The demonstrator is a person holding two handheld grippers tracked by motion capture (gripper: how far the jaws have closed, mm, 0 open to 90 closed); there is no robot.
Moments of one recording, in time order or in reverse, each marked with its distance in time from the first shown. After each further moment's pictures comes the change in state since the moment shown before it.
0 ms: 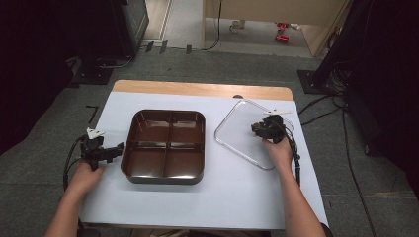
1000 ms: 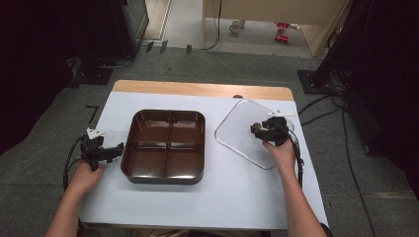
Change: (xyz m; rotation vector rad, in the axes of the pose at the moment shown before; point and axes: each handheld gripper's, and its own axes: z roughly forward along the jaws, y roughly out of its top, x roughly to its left) left arm 0.000 0.000 0.000 0.000 0.000 0.001; right arm 0.009 -0.001 -0.027 -0.063 0.043 0.010
